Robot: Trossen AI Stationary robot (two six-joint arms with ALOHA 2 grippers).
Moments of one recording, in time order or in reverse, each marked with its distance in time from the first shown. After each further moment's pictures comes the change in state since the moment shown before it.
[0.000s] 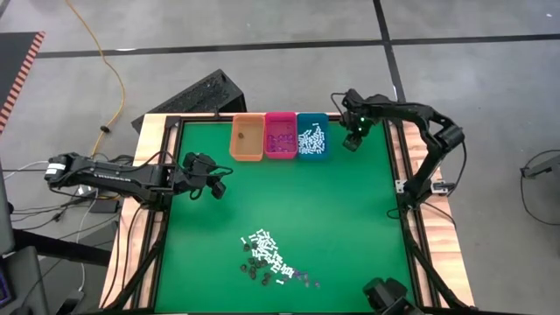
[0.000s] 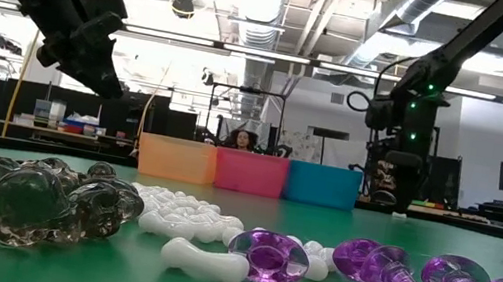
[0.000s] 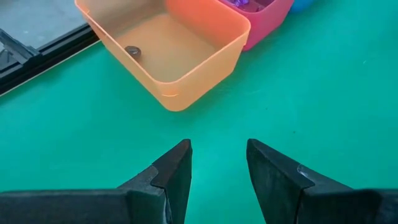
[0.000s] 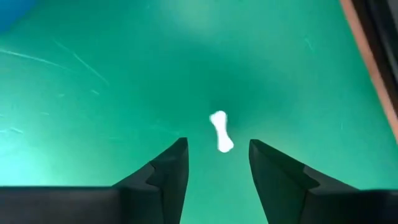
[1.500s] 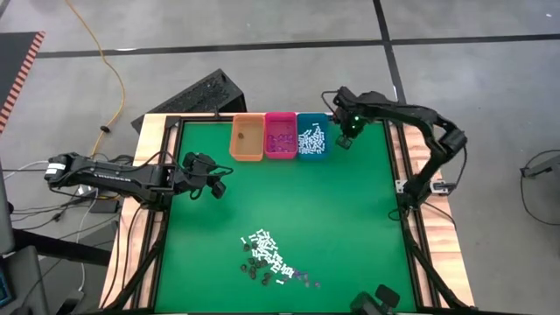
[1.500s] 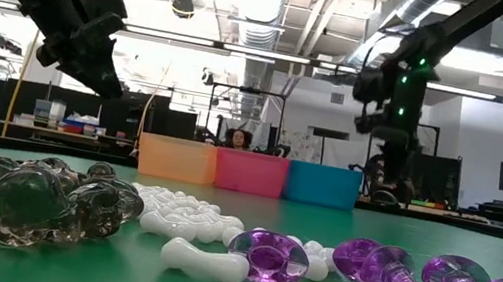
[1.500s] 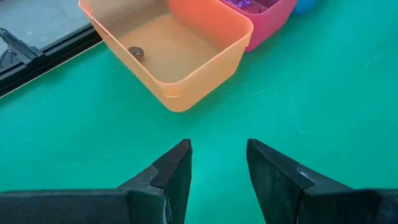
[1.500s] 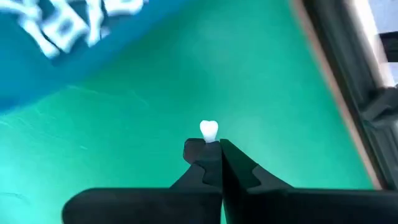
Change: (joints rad) left arm 0.000 0.000 0.000 -0.001 -0.010 -0.003; right arm 0.139 -0.044 0.114 -0.096 0.068 0.114
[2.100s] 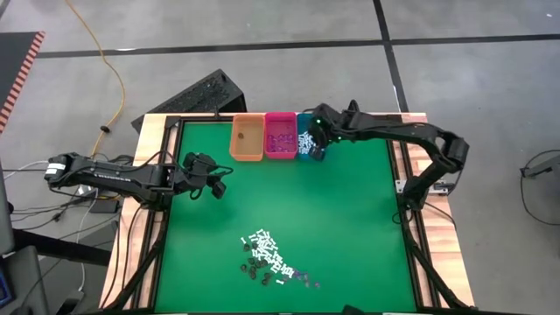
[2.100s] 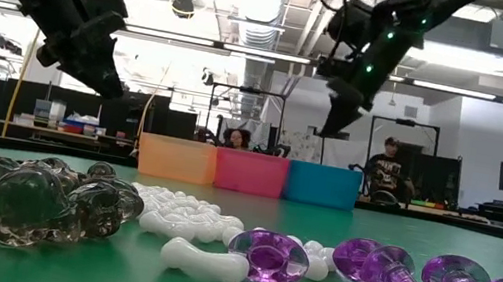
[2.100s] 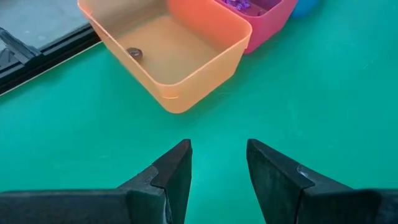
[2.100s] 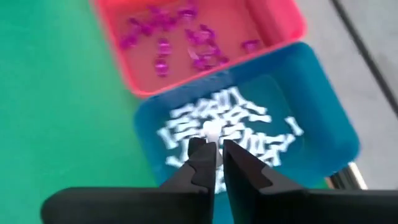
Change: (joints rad) left arm 0.000 0.000 0.000 0.007 0.006 -0.008; right arm 0.336 -0.099 0.005 0.333 0.055 0.123
